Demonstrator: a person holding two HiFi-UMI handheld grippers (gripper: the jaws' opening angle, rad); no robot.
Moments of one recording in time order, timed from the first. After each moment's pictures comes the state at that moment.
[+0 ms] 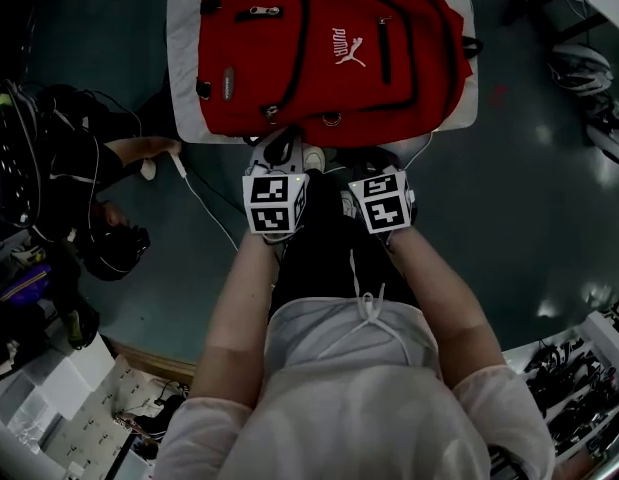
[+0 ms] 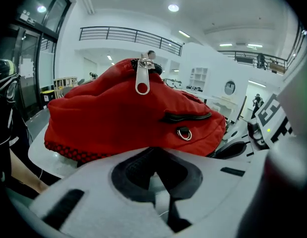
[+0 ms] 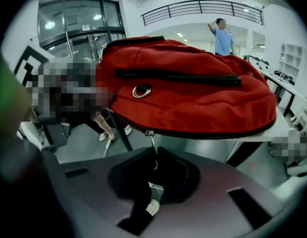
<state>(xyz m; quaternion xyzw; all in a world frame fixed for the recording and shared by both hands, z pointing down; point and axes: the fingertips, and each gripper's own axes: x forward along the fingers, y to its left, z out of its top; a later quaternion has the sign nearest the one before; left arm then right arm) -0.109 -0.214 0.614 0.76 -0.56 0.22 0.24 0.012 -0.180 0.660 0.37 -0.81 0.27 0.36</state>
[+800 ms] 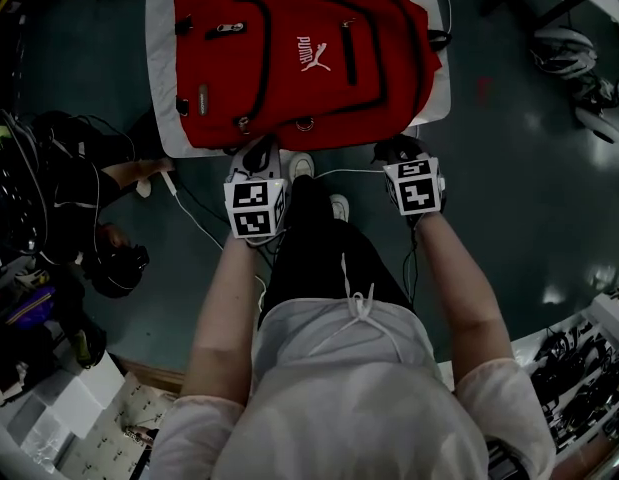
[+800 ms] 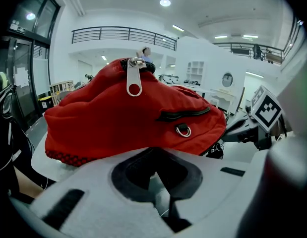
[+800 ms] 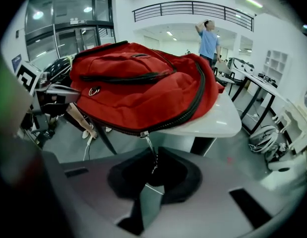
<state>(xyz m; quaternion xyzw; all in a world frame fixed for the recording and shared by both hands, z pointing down) -0.108 -0.216 0.618 0.76 -0.55 0.25 0.22 0.132 -0.216 0.662 0.44 -0.77 0.26 0.39</state>
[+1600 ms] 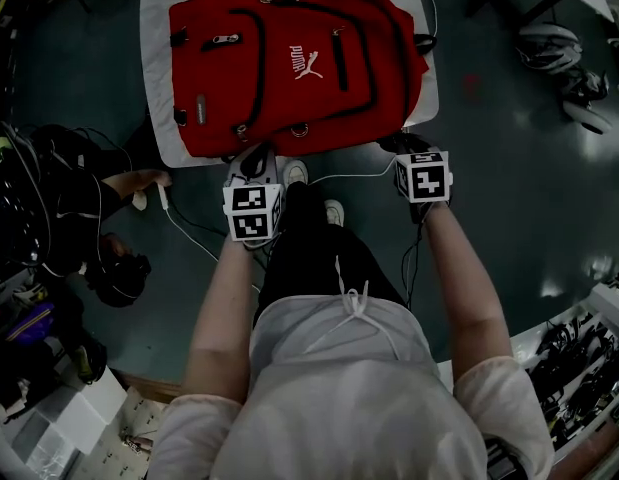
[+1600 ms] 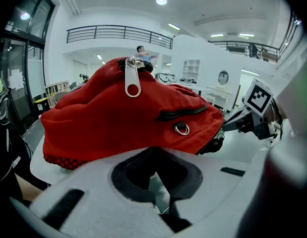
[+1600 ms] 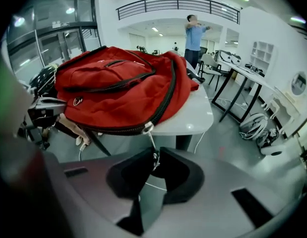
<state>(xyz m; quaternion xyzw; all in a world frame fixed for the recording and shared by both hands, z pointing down) -0.108 -0.213 0.614 0.77 -0.53 0.27 0.21 0.175 -0.225 0.647 0.49 -0.72 0.29 0.39</state>
